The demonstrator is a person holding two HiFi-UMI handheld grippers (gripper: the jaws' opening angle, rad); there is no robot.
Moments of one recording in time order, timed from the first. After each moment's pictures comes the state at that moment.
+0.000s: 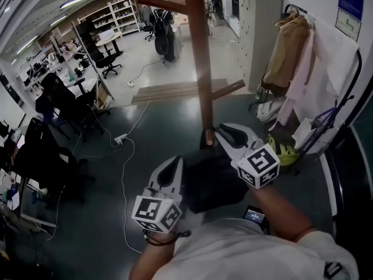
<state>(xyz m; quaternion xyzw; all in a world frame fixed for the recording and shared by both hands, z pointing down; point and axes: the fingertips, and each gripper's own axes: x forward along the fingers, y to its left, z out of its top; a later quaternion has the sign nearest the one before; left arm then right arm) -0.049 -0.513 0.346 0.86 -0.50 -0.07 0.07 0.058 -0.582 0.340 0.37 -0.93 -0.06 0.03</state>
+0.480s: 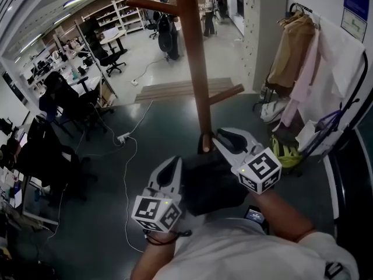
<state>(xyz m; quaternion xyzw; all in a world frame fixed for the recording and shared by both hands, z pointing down) -0.044 -0.535 0.350 0.85 -0.52 -0.07 0.07 0.056 -0.585 0.342 0.33 -0.94 -0.05 0.02</state>
